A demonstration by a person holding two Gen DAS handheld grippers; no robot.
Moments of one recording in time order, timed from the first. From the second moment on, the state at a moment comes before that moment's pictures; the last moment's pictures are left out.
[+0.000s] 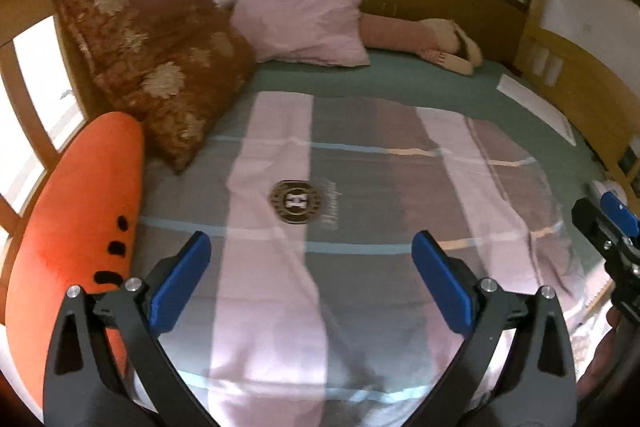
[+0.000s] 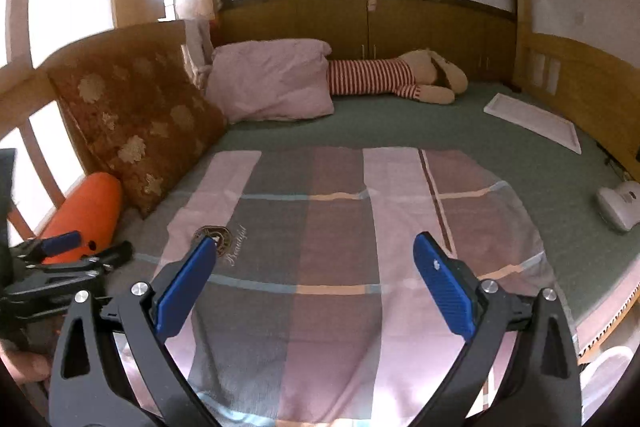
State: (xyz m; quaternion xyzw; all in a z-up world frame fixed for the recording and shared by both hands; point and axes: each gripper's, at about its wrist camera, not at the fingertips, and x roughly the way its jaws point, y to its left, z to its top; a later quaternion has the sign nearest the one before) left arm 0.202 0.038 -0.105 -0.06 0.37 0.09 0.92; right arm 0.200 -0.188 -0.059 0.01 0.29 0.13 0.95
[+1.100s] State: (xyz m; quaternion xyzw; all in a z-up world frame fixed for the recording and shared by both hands) left arm 0.198 0.009 -0.100 -0.03 0.38 0.07 0.92; right arm 0.207 -0.198 -0.078 0.02 0.31 0.12 0.94
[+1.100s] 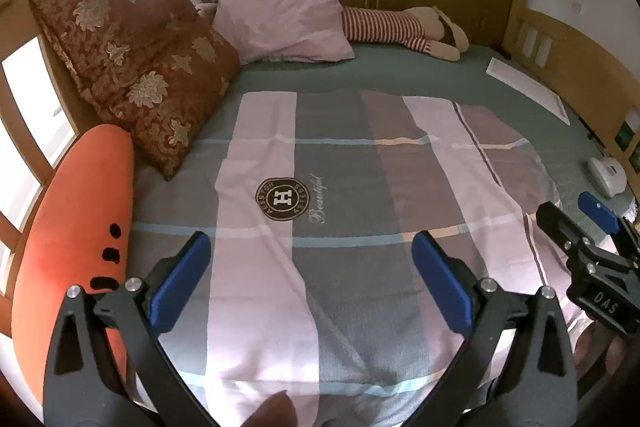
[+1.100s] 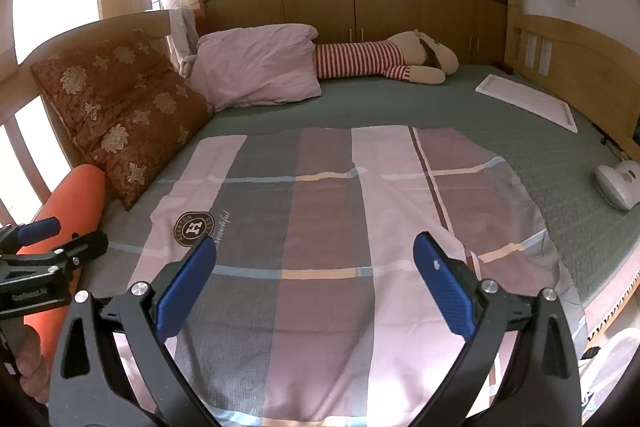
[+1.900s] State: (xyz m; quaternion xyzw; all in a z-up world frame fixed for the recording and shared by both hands) left arm 0.196 0.000 -0.099 -0.03 0.38 0.05 0.92; right arm 0.206 -0.196 -0.078 0.02 0.31 0.12 0.94
